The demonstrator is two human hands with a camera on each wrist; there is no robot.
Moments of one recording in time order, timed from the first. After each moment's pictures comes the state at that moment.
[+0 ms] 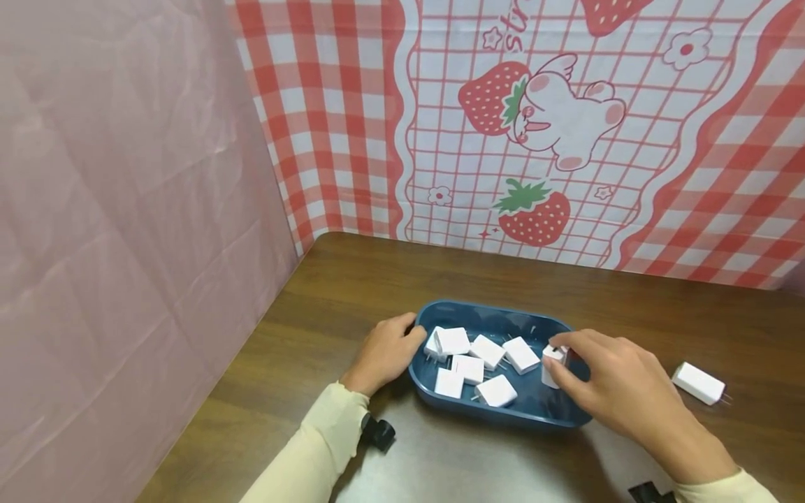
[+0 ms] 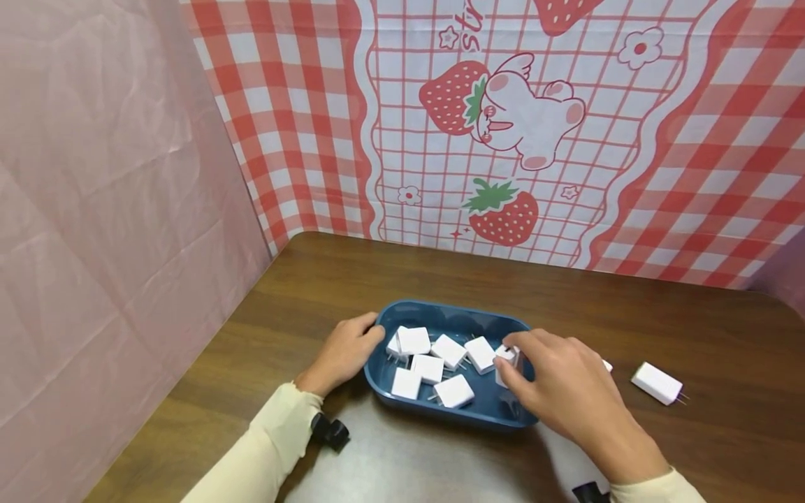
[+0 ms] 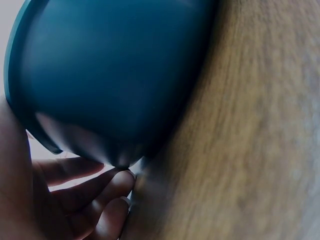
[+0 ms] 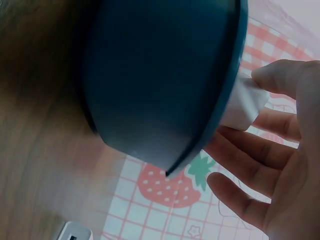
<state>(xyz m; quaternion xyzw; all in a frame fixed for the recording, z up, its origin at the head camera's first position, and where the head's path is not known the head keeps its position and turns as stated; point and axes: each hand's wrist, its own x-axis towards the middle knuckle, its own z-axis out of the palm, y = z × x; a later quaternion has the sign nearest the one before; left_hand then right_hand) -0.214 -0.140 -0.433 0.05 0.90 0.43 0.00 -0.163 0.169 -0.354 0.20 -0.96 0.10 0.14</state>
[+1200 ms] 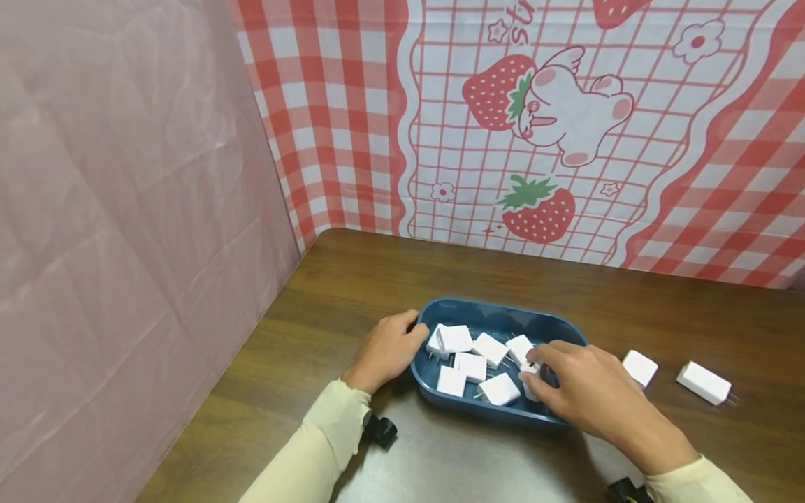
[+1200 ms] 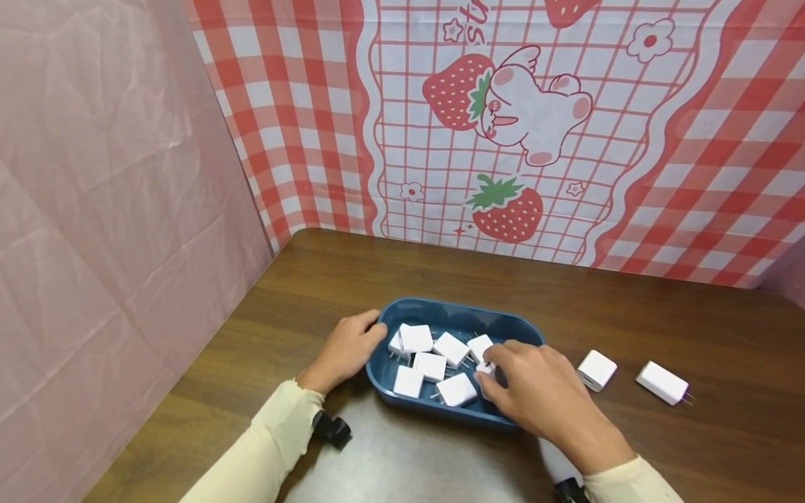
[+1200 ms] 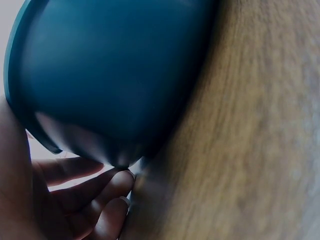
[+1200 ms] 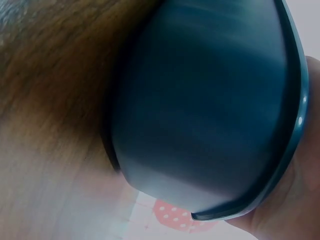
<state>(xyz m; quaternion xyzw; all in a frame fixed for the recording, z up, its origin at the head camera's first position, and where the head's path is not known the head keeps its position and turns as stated) -0.214 -0.141 -0.430 0.05 0.90 0.43 0.01 -0.175 0.150 -0.378 0.25 -0.96 0.08 0.05</state>
